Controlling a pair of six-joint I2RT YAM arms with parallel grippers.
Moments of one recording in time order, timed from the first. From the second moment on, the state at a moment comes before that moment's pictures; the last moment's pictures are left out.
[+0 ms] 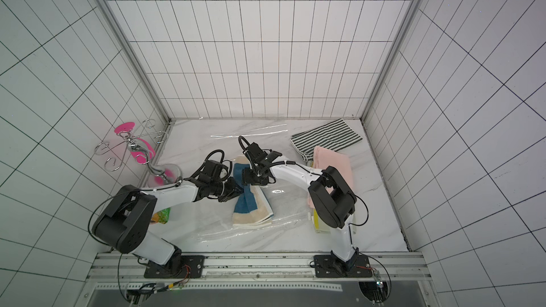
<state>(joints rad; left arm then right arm) -0.43 1.56 0.67 -0.05 0.56 -0.91 0.80 1.94 1.45 -0.58 -0.25 0.65</state>
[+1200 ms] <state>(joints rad) -0.56 1.43 1.04 -0.71 0.38 -0.57 0.02 1.49 1.34 -1.00 0.19 0.45</state>
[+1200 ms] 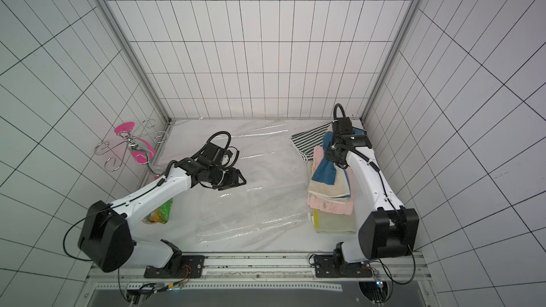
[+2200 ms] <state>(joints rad) -0.70 1.49 1.06 -0.83 0.23 -0.46 0.19 1.34 1.23 -1.18 0.39 0.52</state>
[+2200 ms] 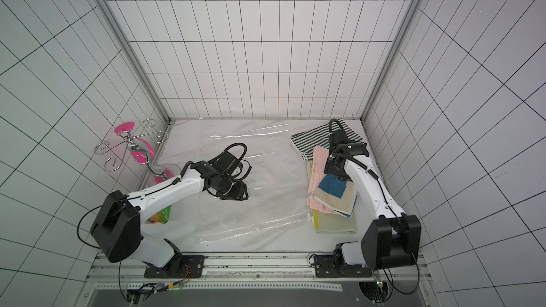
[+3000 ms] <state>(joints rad) -1.27 1.70 1.03 -0.76 -0.35 -0.10 0.33 1.07 0.82 -0.93 -0.18 0.72</state>
